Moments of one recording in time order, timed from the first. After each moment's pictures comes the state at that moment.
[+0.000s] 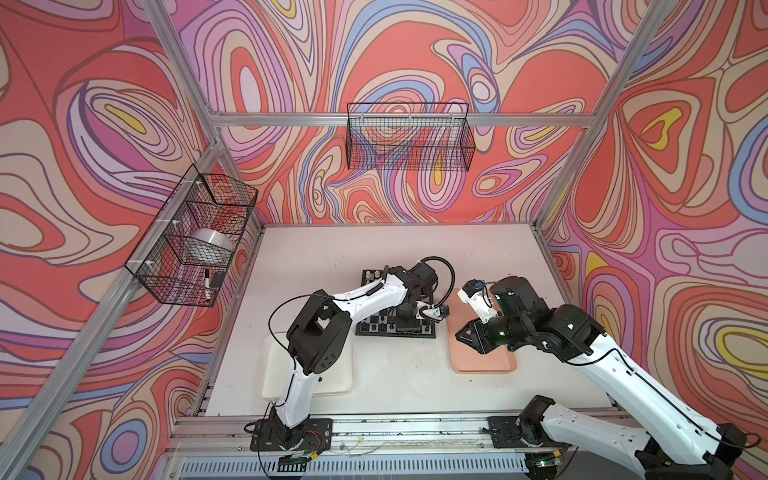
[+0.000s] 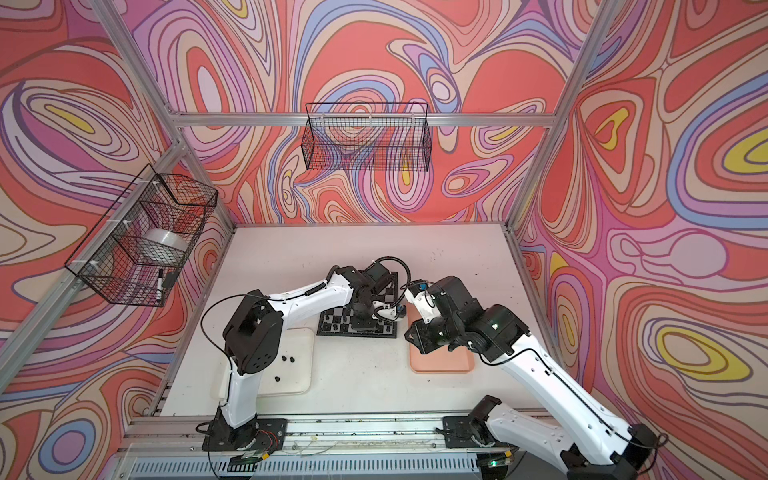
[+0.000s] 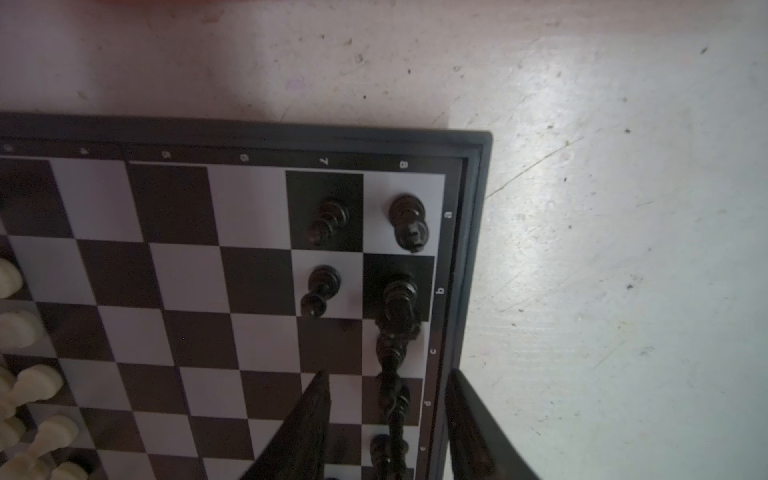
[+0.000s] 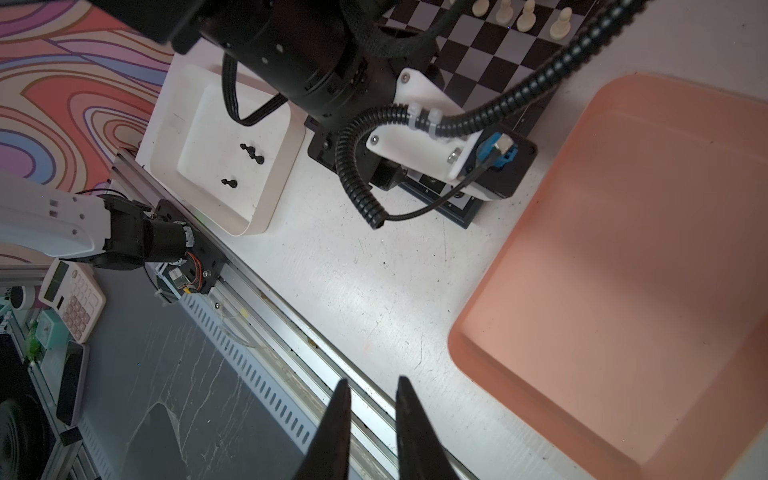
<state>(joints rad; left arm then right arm) -0.81 2.05 1.63 -0.99 0.06 0.74 0.65 0.98 1.11 -1.06 -0.28 0.30</state>
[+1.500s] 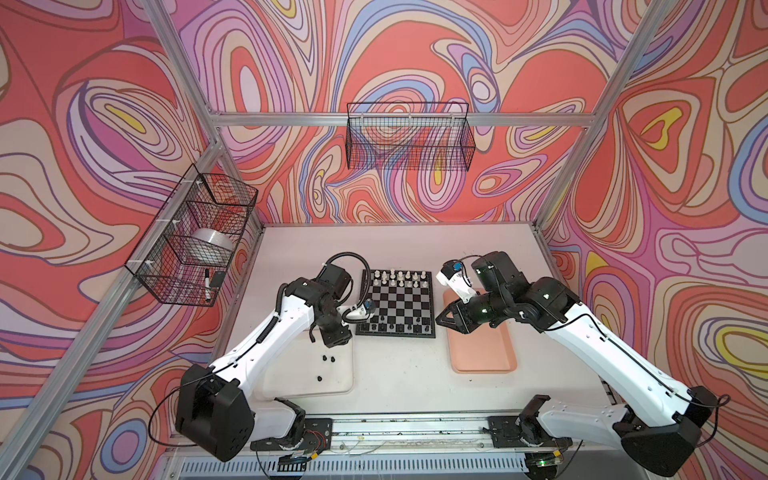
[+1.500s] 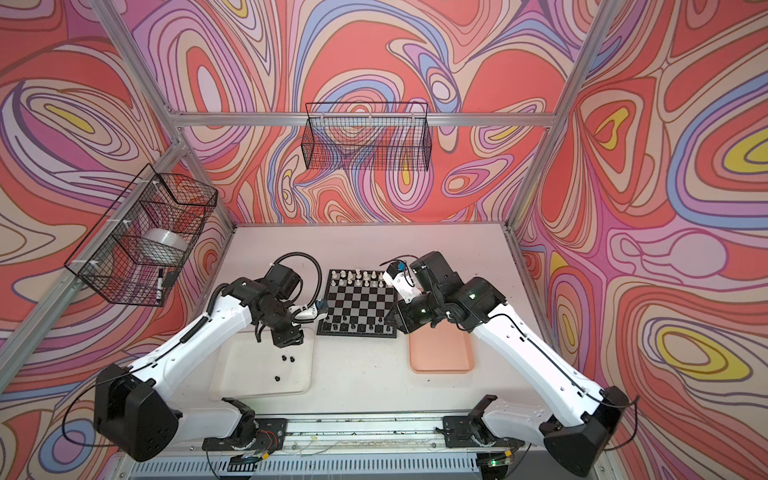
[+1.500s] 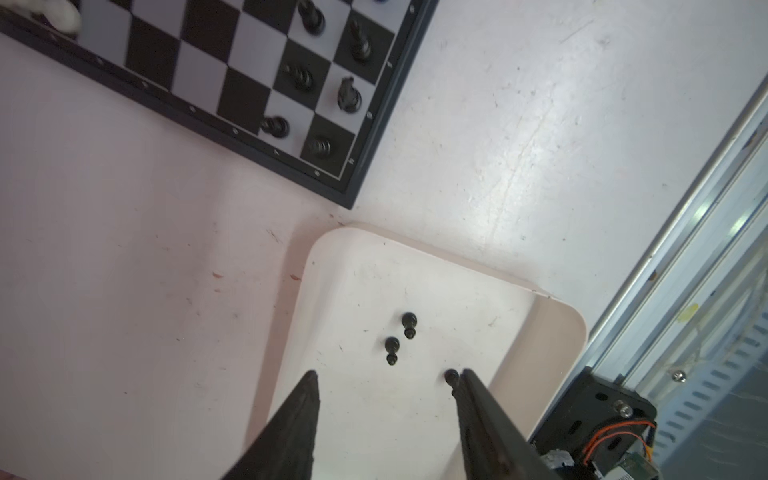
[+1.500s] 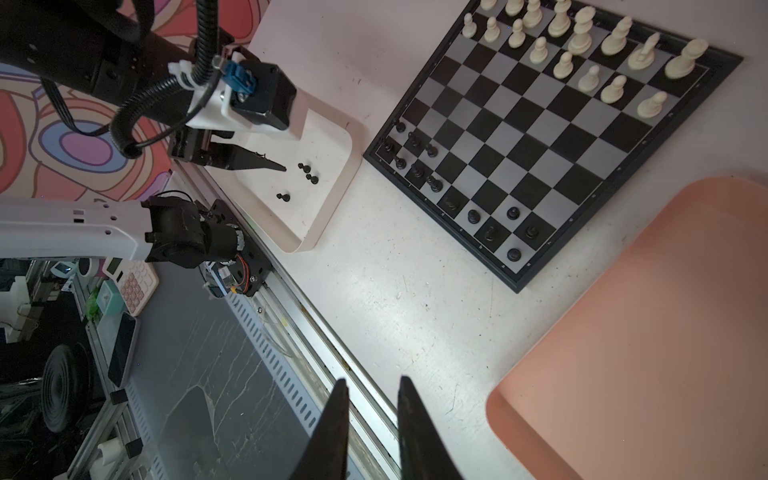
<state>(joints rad) -0.41 1.30 1.04 -1.15 0.09 0.71 0.65 1.21 1.31 -1.03 -0.42 0.22</state>
